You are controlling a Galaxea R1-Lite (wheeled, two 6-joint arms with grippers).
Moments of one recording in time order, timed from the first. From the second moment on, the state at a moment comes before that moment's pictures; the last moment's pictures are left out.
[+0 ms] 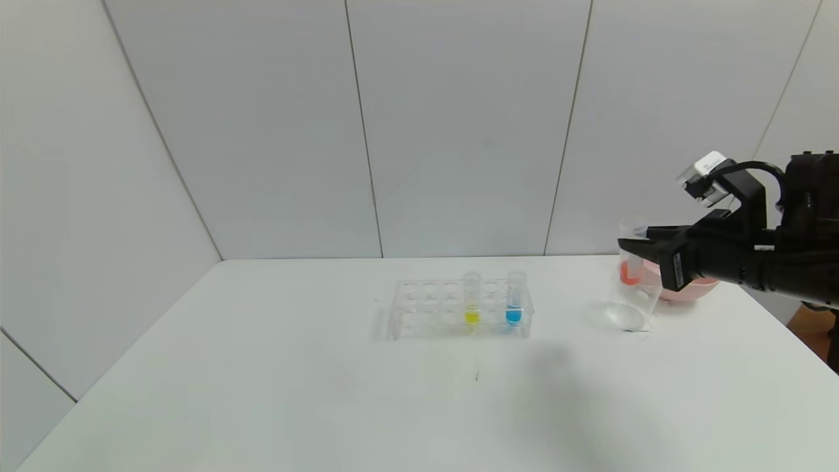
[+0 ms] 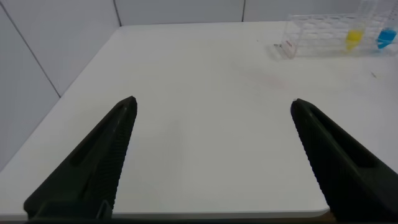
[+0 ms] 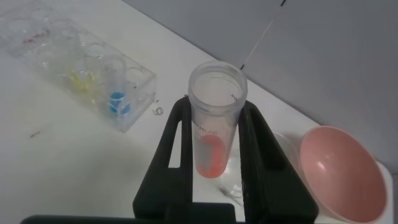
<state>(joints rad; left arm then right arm) 0.00 0.00 0.00 0.00 0.00 0.00 0.13 1.66 -0.97 -0.41 0.28 -0.34</state>
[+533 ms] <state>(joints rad) 0.00 0.00 0.00 0.00 0.00 0.00 -0.07 1.83 -1.30 -0.21 0.30 -0.64</state>
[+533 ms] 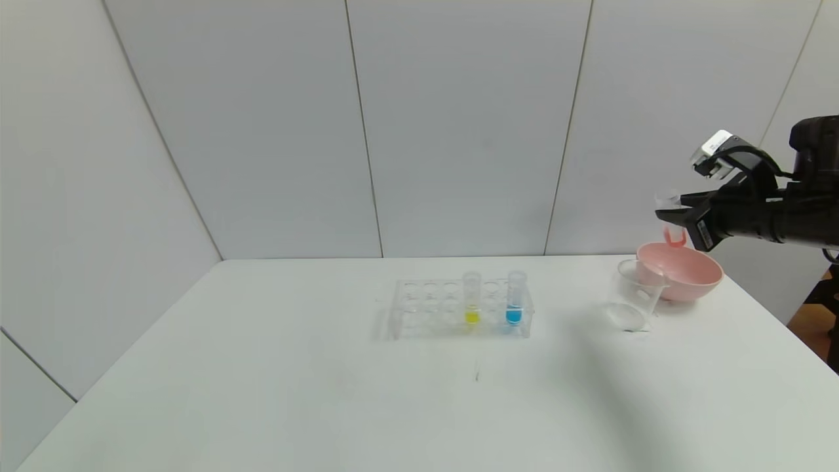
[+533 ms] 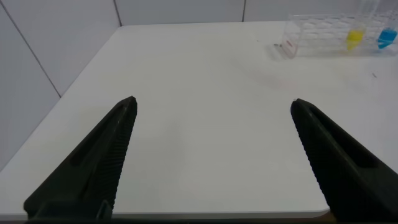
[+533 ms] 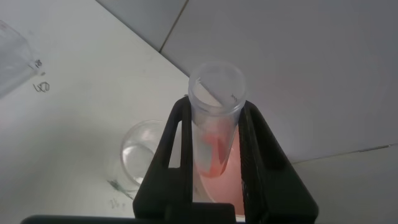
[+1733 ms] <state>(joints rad) 0.00 0.00 0.00 0.00 0.00 0.00 -0.13 1.95 -1.57 0.32 0.24 -1.23</state>
